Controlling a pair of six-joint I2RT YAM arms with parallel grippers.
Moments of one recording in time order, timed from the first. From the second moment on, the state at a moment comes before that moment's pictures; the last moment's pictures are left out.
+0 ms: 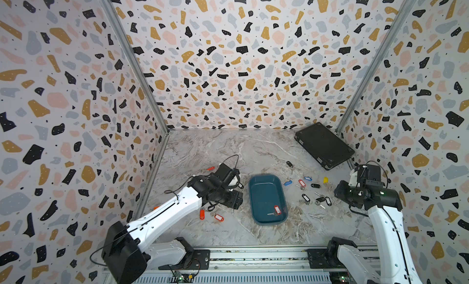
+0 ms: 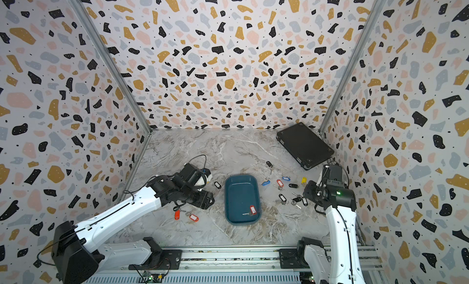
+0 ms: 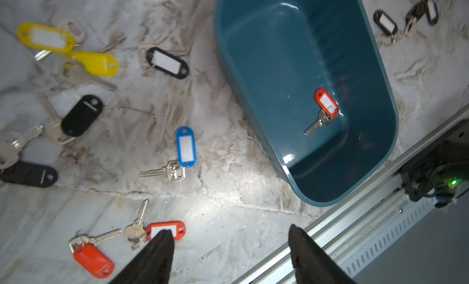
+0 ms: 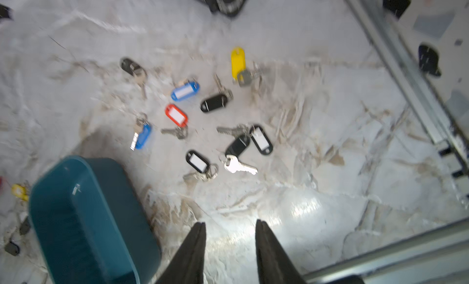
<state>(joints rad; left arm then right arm) -0.77 1.27 1.03 -0.90 0.14 -0.31 -0.18 0.90 0.93 -1.15 -0.11 0.33</state>
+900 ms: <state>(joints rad) -0.99 1.82 1.43 -0.94 0.11 -0.50 -0.11 0.94 0.91 -1.16 -0.03 0.32</state>
